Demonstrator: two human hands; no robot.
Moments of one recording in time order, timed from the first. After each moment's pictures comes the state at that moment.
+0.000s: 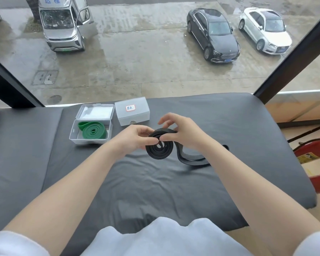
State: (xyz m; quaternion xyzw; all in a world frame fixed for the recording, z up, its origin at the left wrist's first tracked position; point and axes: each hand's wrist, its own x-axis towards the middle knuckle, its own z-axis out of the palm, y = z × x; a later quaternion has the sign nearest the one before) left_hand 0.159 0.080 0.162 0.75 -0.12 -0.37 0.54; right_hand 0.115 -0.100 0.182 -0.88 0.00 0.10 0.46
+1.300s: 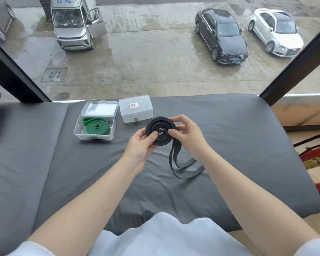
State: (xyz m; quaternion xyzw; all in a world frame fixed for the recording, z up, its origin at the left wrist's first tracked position) left_hand 0.114 0.050 0.141 0.54 0.13 -0.24 0.80; right_hand 0.095 -0.100 0.156 -0.79 0.11 0.03 0.60
